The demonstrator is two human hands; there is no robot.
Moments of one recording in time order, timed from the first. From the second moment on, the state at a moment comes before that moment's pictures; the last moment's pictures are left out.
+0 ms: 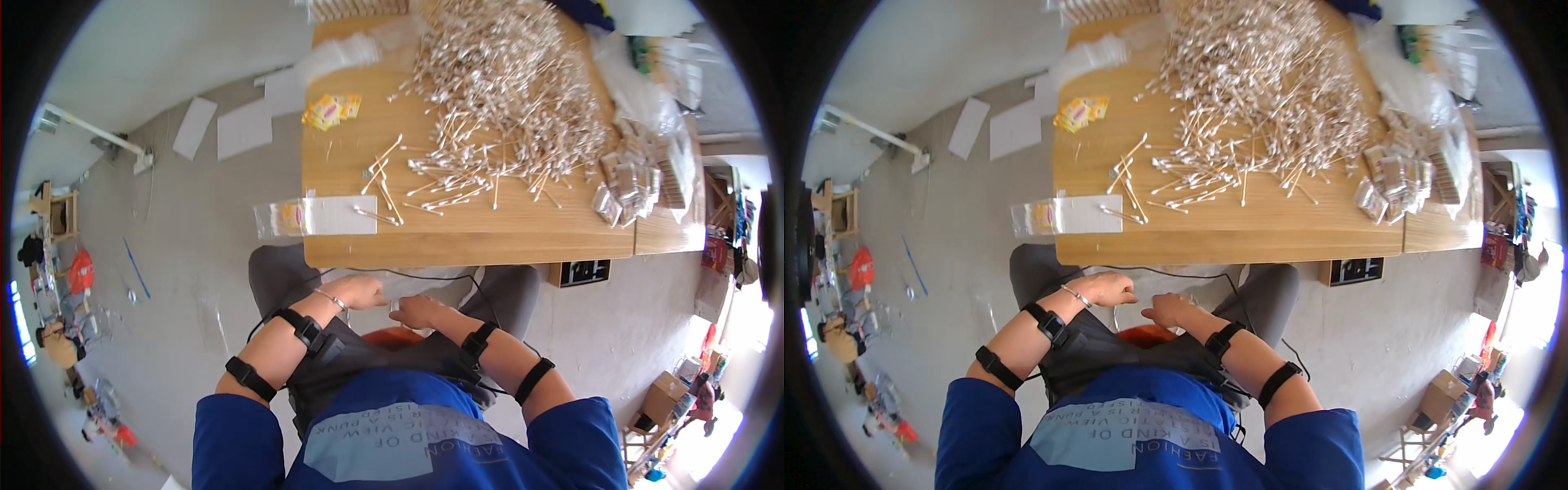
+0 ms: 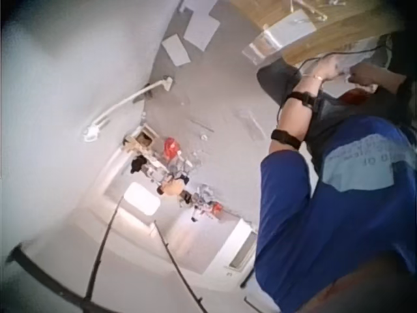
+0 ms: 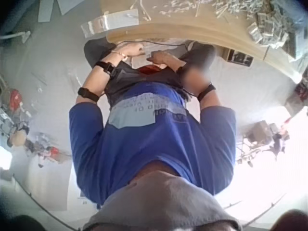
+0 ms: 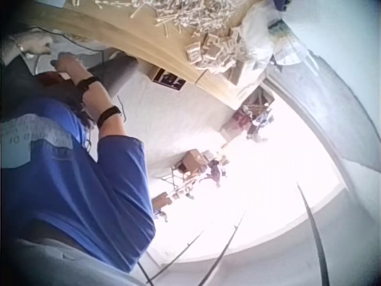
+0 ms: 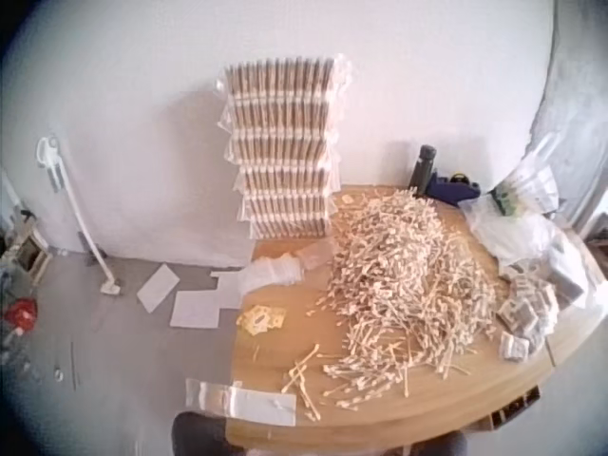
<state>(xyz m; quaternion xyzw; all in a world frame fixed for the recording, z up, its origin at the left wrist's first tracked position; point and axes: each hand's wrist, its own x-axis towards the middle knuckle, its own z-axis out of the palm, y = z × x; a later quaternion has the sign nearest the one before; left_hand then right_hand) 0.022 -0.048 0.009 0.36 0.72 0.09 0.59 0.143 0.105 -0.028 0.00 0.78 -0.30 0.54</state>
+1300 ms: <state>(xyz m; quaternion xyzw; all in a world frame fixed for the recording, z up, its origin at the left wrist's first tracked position) 0.033 -0.041 0.052 0.39 0.86 0.31 -0.06 0.117 0.170 0.055 0.07 0.93 -0.32 -0.18</state>
